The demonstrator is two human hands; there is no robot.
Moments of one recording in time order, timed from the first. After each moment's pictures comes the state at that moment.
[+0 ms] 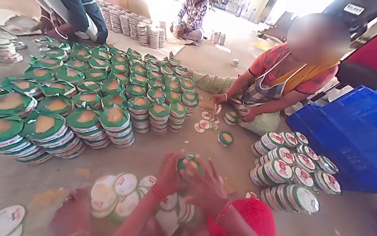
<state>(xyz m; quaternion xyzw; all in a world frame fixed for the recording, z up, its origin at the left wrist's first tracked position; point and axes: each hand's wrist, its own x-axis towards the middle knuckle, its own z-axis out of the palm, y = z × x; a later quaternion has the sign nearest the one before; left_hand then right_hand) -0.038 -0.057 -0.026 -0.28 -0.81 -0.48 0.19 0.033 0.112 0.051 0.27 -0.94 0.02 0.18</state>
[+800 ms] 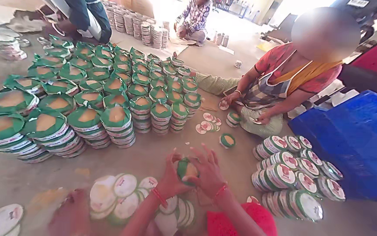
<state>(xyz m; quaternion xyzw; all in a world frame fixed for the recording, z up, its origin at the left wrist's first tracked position) -0.034 -0.052 -0.035 -0.23 -0.74 -0.63 0.11 -0.015 0.120 0.060 0.20 -0.97 0.08 0.09</state>
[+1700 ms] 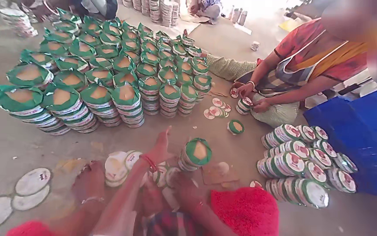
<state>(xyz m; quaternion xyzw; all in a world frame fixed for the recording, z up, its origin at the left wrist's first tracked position) -0.061 -0.119 0.005 -0.11 -0.85 -0.48 -0.18 0.078 0.058 -0.049 0.19 -0.94 0.17 -0.23</state>
